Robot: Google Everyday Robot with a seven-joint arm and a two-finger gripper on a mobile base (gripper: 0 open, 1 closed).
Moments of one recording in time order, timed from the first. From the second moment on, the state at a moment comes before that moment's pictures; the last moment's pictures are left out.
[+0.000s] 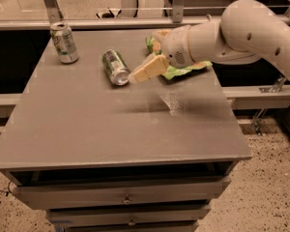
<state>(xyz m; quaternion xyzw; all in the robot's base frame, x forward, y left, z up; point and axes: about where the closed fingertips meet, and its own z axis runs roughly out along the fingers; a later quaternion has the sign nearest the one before) 0.629 0.003 0.919 -0.51 0.66 0.25 0.48</state>
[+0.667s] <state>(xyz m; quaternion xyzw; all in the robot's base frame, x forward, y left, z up) 0.623 -0.103 0.908 -0.50 0.68 0.23 0.49</state>
